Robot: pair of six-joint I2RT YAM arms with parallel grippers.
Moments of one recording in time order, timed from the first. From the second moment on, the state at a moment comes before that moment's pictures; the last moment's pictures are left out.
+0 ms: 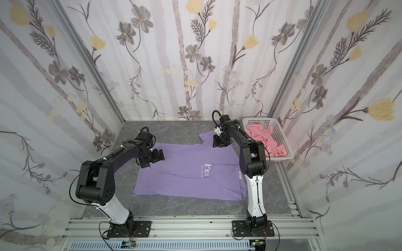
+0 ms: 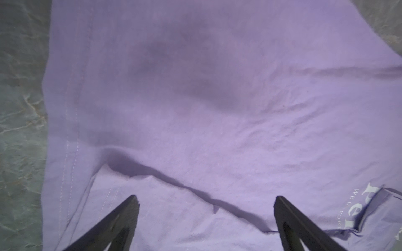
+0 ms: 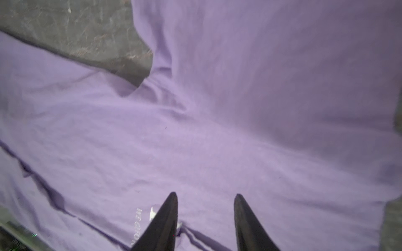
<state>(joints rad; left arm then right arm) -0.19 1.70 1.19 -0.77 0.18 -0.54 0.21 2.31 2.04 -1.03 -0.24 0.08</state>
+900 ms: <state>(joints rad) -0.20 1.69 1.27 -0.79 0.22 -0.51 0.03 2.78 2.71 -1.13 -0.38 0.21</state>
